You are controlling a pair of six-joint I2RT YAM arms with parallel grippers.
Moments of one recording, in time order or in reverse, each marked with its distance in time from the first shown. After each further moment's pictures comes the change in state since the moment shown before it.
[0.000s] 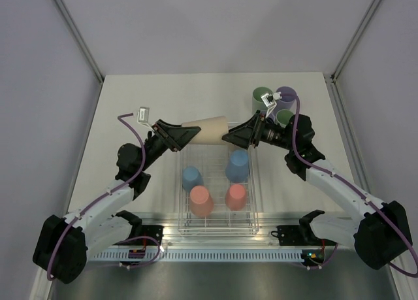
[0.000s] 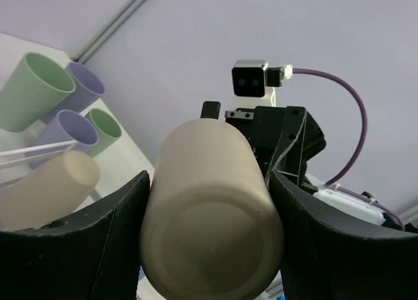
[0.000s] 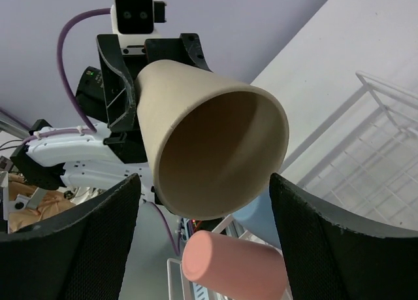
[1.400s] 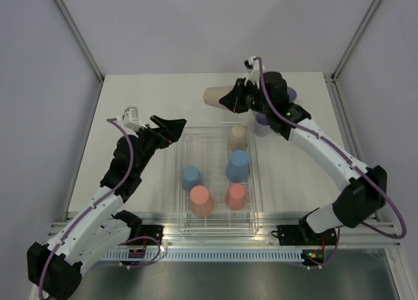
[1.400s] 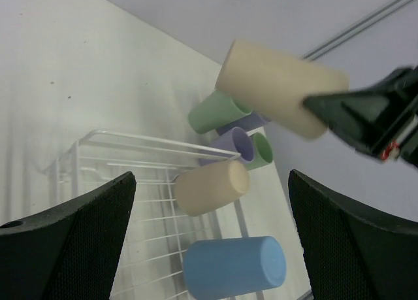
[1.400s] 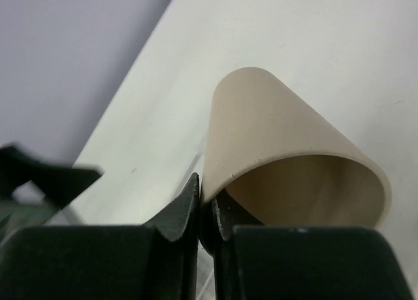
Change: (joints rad) left arm 0.000 -0.175 0.134 -0.676 -0.456 0.228; right arm 0.064 0.279 0.513 -0.562 0.421 -0.357
